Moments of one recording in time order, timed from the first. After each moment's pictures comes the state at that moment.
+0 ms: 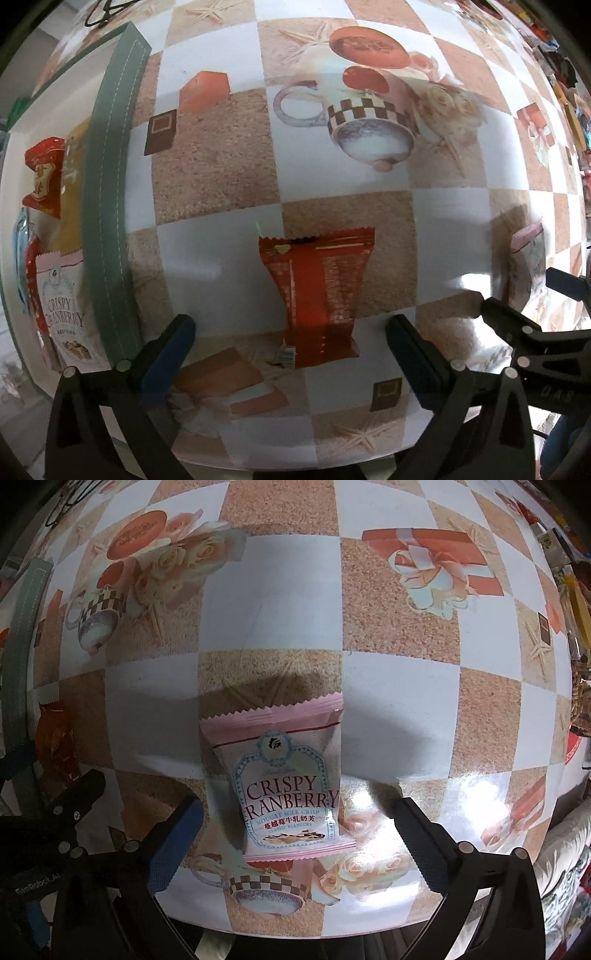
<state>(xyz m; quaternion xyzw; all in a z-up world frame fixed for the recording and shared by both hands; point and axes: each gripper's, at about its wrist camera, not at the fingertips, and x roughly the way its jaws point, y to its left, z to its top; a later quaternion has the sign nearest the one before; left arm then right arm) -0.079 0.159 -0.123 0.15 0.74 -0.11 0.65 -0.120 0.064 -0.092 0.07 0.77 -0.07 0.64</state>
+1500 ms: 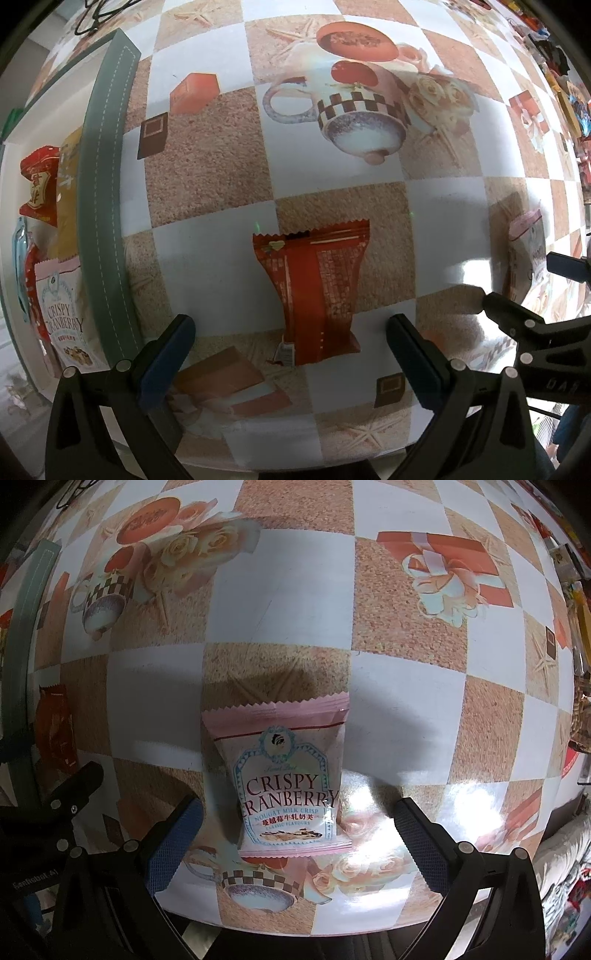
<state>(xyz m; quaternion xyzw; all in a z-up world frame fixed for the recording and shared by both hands) -0.089 0.174 -0.085 0.16 0.74 -0.12 0.64 -0.121 0.065 -0.094 0.05 0.78 -0.05 0.62</state>
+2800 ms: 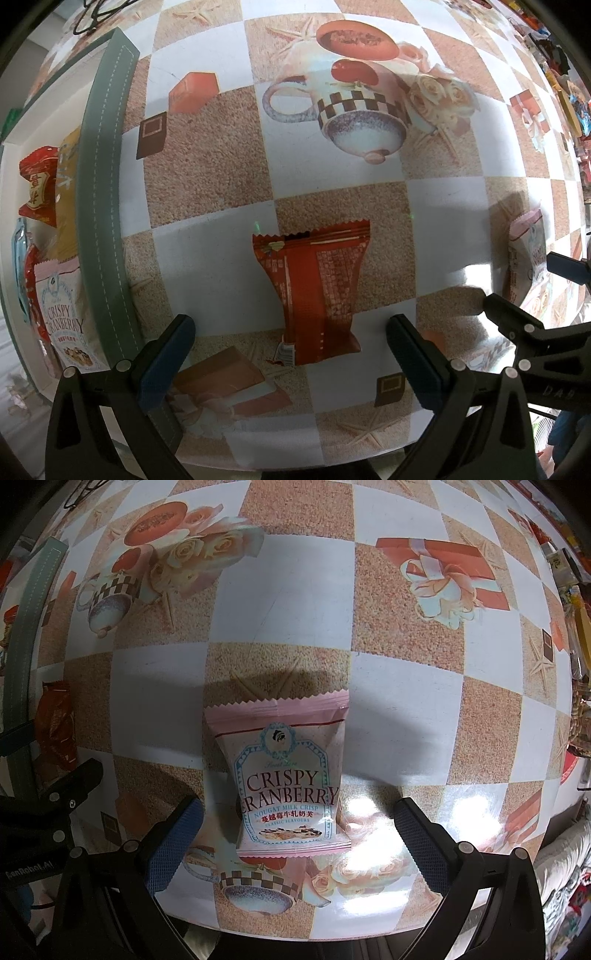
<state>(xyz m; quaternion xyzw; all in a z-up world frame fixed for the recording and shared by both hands) -0.089 0.175 -0.085 0.16 0.74 -0.12 0.64 -0.126 0.066 -0.092 0.05 0.77 -0.05 0.64</state>
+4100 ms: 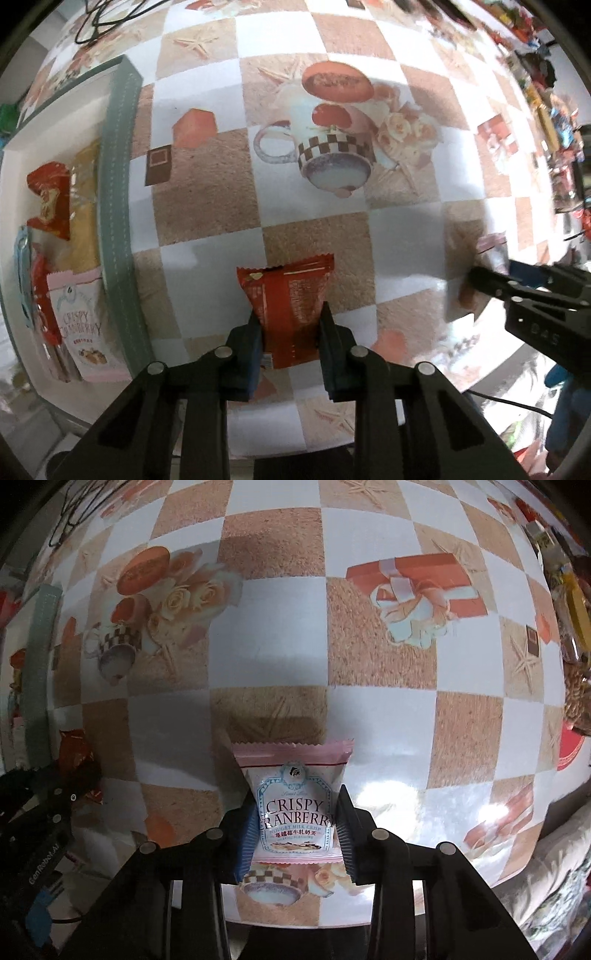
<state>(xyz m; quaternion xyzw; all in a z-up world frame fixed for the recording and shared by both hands) -0.046 0.167 -0.051 0.11 0.74 -0.16 0.65 -0.070 0.038 -0.063 0.10 0.77 -0.06 0.63</state>
